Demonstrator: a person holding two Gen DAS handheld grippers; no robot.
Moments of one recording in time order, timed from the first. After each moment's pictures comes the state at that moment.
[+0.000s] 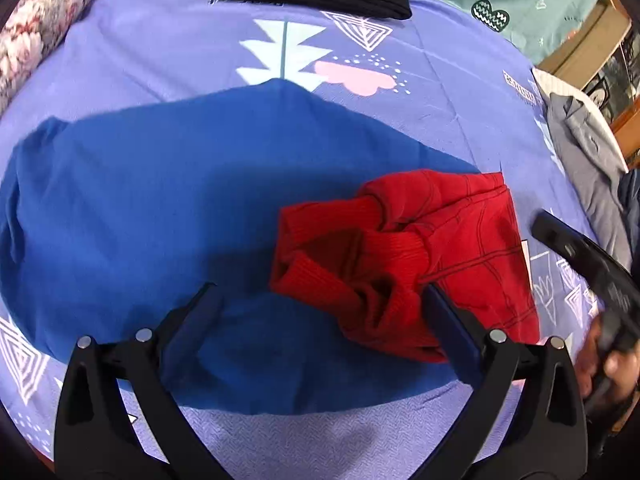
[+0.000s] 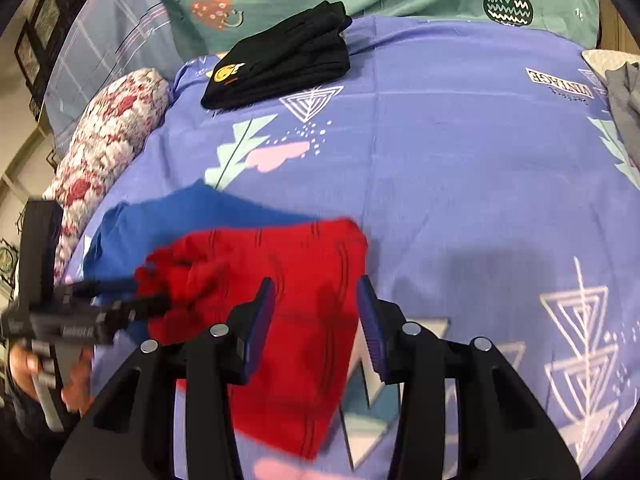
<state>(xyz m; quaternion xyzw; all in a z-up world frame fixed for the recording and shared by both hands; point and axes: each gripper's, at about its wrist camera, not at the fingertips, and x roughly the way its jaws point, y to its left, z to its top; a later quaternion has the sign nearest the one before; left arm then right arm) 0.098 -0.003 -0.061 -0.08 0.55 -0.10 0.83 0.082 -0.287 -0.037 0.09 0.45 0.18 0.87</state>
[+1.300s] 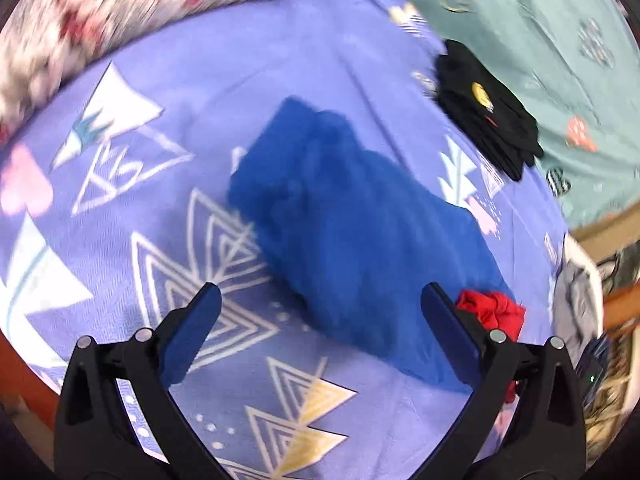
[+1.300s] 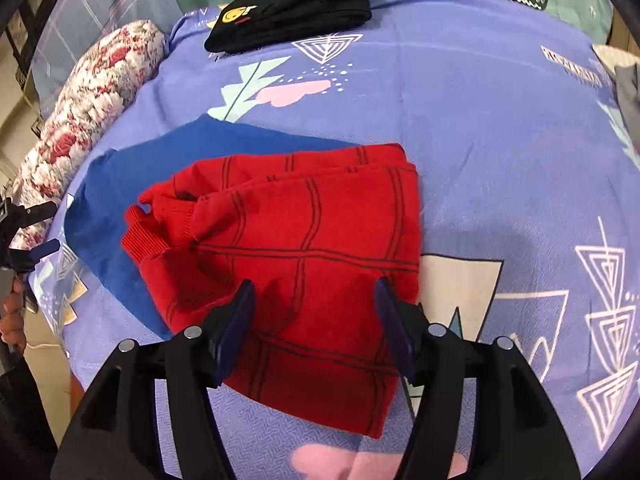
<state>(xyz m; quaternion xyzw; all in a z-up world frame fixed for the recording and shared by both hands) 0.037 0.195 -0.041 -0.30 0.48 0.05 0.82 0.062 -0.238 -0.057 0.04 0.50 0.16 0.85</state>
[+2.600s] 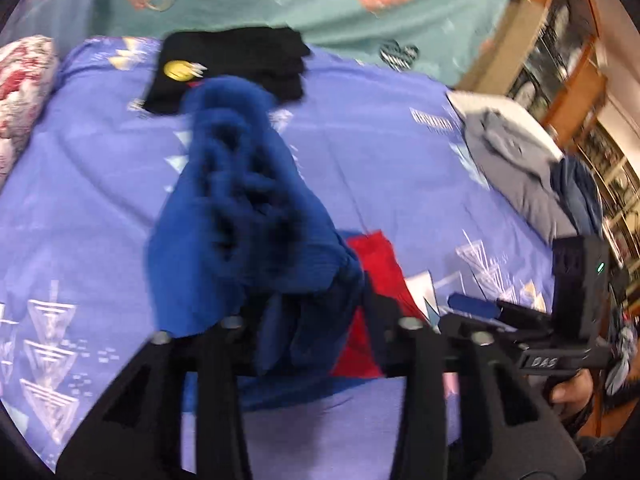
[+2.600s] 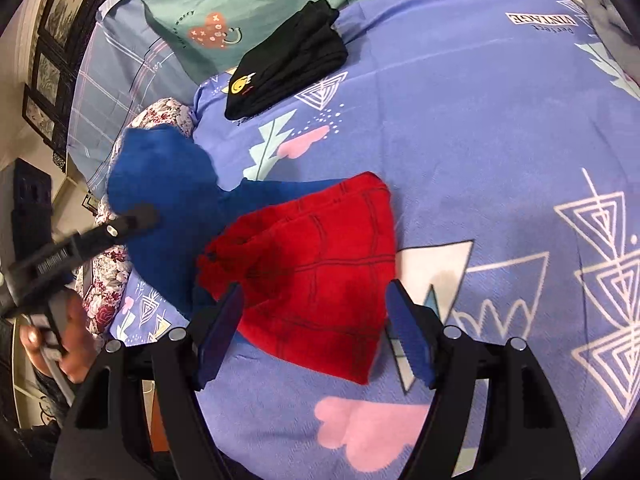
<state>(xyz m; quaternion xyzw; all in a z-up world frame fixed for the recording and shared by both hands) 0.082 -0.061 0.026 -0.05 0.45 -0.21 0.87 0.031 -0.315 -0.027 0.21 0.47 0.21 0.83</state>
